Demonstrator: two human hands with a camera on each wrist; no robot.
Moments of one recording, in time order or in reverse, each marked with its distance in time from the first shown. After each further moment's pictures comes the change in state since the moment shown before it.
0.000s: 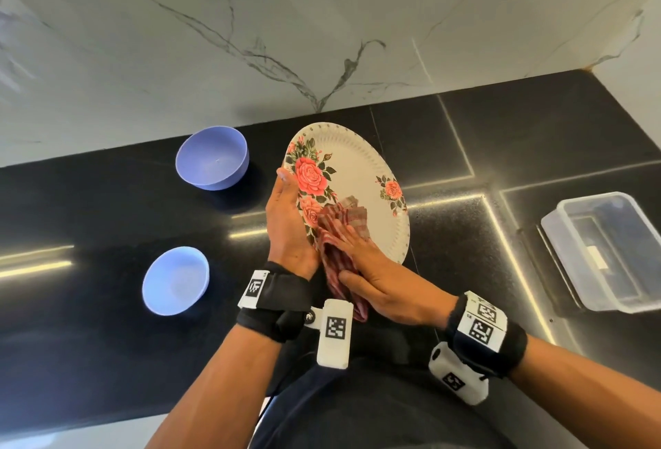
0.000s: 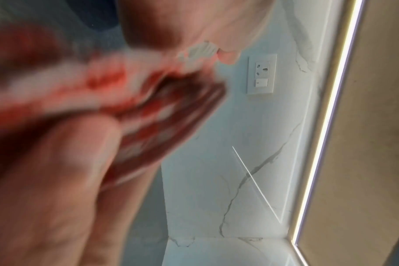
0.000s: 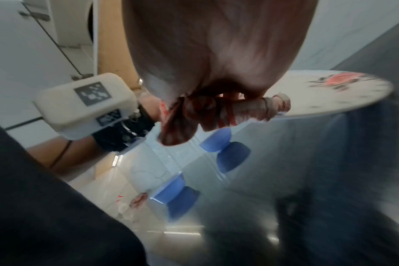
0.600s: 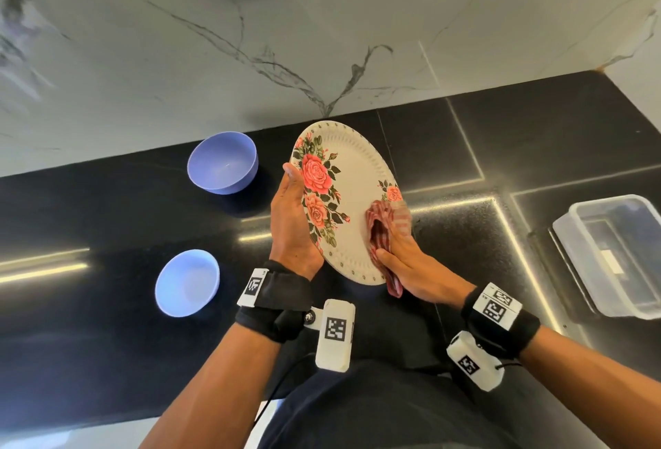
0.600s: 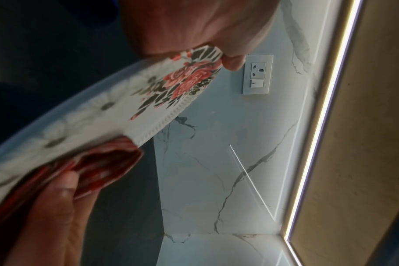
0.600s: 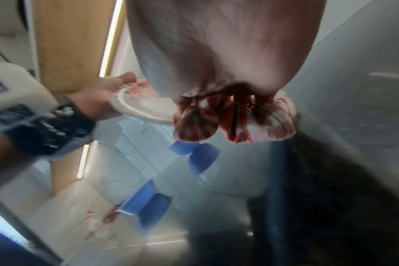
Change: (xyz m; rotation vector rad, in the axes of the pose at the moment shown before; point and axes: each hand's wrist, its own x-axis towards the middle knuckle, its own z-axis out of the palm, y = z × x) left_hand -0.001 0.018 0.004 0.079 -0.014 0.029; right_hand 0.005 0.051 -0.014 0.139 0.054 0.307
